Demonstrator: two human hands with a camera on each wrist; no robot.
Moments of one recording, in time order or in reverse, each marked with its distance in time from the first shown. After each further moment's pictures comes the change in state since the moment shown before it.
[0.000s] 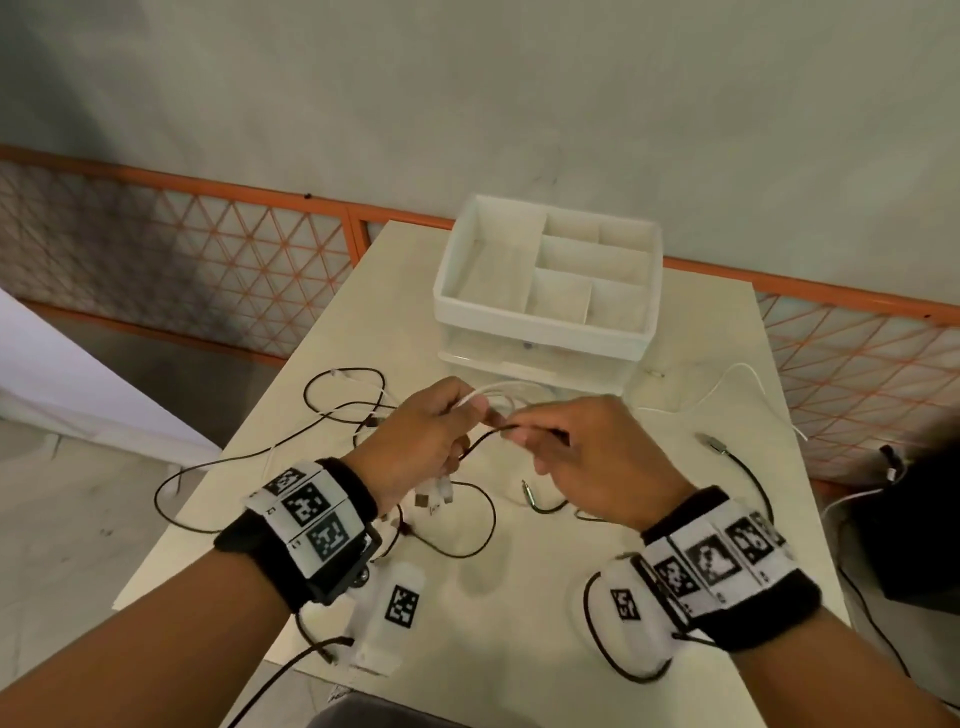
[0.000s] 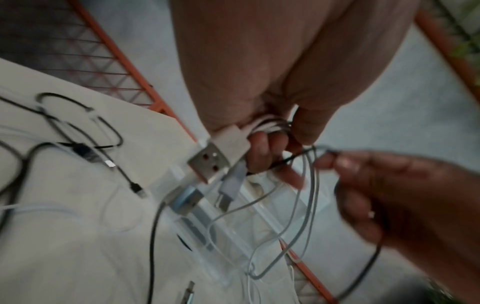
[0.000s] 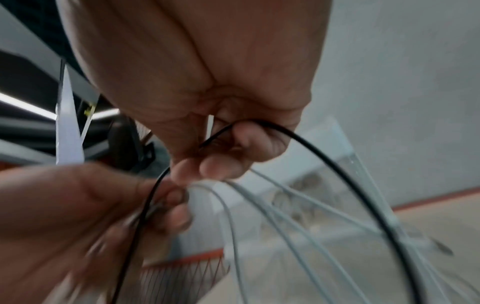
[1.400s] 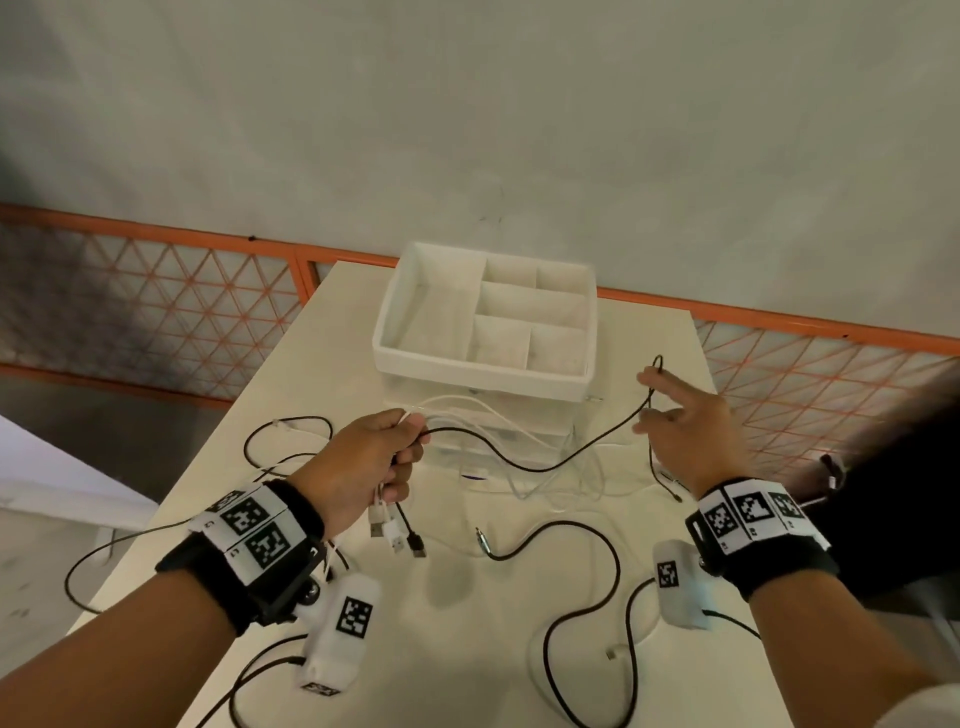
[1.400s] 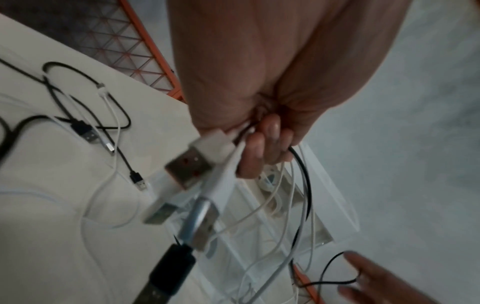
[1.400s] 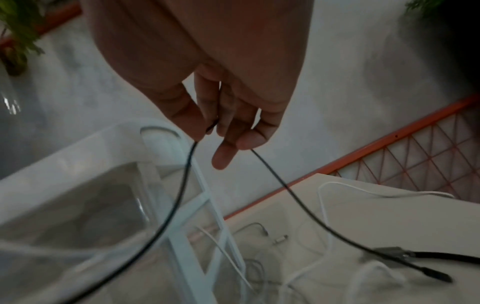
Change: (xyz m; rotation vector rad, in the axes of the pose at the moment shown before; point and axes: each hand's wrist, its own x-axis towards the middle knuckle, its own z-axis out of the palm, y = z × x) left_hand 0.040 0.007 -0.007 -0.169 0.006 -0.154; right_hand 0.004 0.131 -0.081 0.123 0.535 0.532
